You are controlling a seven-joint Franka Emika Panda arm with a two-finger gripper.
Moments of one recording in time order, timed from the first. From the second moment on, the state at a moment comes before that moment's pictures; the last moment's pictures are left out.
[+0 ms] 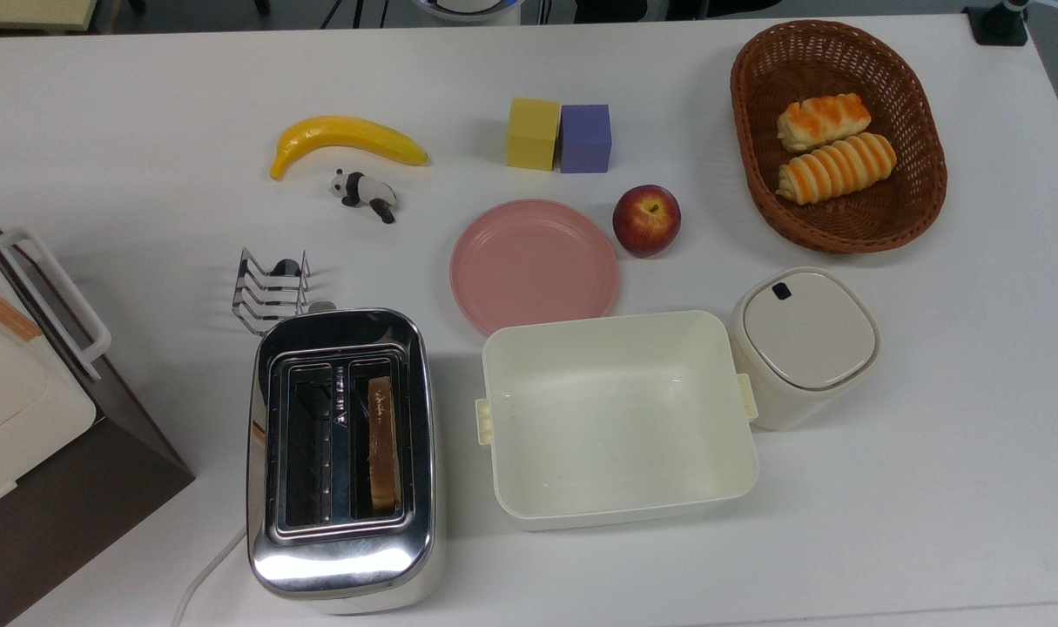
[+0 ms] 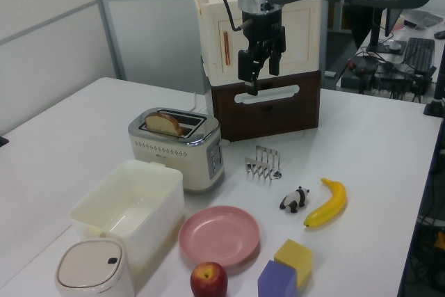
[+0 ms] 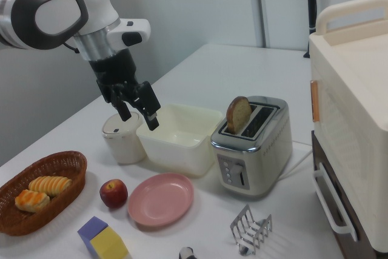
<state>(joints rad) -0.21 0.04 0.21 -1.42 -0.09 1.51 0.02</state>
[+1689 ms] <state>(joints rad) -0.22 0.09 0.19 -1.51 -0.07 1.72 -0.07</state>
